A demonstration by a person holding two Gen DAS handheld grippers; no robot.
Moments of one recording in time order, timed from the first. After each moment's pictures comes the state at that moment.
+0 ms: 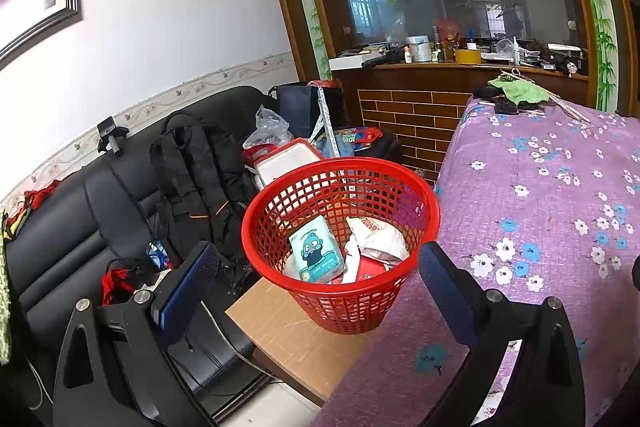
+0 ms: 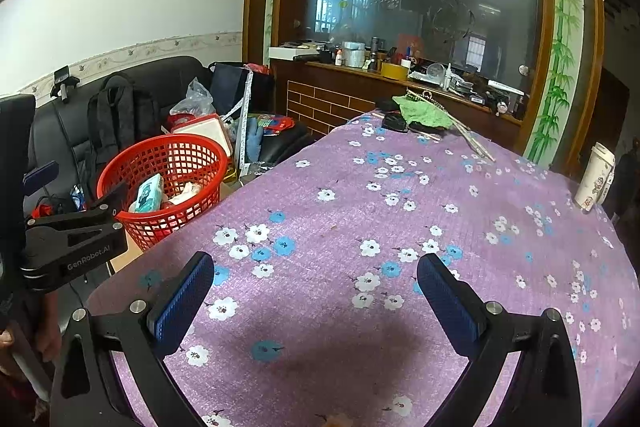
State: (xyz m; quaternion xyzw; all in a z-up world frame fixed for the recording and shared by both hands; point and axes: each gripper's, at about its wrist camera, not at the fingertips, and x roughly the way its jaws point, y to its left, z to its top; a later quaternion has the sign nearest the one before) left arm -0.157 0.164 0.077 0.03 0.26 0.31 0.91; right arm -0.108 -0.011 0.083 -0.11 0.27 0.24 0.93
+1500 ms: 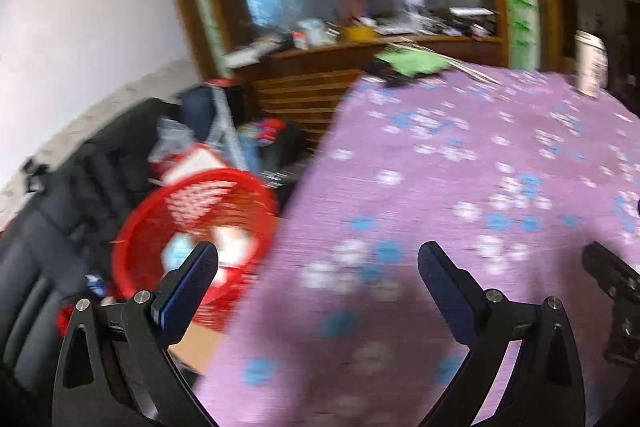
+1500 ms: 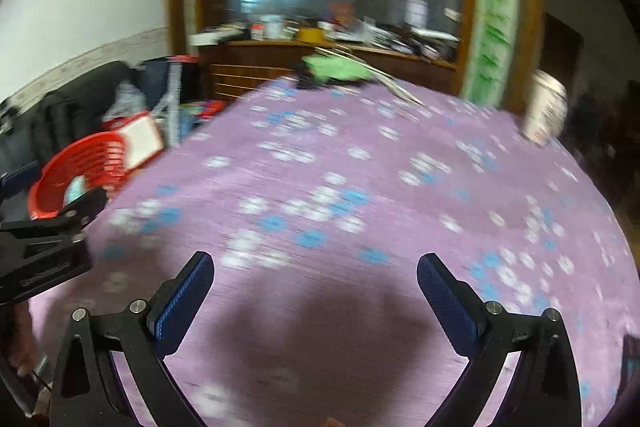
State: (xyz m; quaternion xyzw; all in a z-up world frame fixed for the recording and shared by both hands) left arm -0.089 0.065 0.071 0.06 0.33 0.14 0.93; right arm -0.073 -0.109 0.054 -0.05 0.33 0.11 0.93
